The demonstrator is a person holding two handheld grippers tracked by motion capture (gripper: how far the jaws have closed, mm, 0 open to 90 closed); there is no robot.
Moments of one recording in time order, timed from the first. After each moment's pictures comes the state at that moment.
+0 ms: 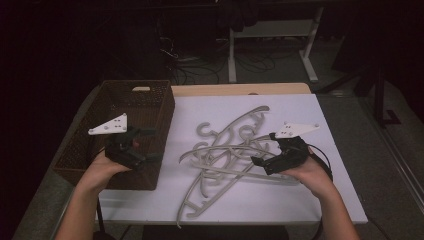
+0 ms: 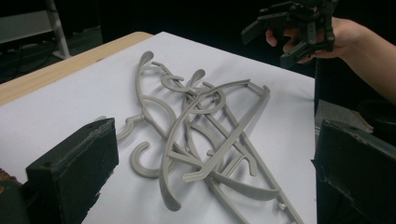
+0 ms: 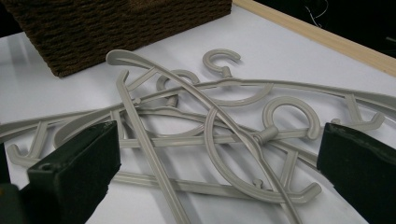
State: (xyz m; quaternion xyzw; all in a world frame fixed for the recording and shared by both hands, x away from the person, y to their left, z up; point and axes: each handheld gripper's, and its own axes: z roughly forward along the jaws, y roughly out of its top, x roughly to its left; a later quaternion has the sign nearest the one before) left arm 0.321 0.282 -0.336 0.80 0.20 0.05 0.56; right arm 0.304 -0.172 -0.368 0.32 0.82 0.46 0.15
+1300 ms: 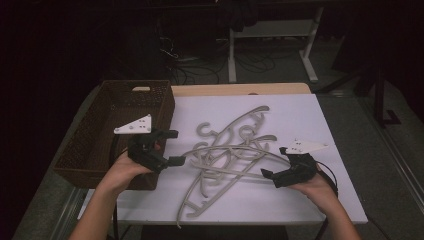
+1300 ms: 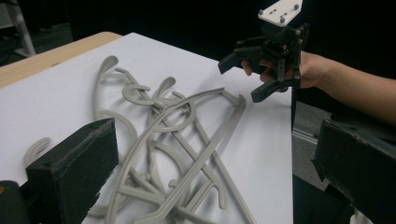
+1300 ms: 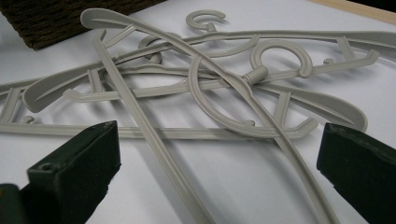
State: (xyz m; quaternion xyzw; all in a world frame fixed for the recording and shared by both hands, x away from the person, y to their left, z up) left arm 0.321 0.223 -0.339 0.81 0.18 0.01 0.56; right arm 0.287 -0.201 -0.416 0.35 0.81 0.45 0.15
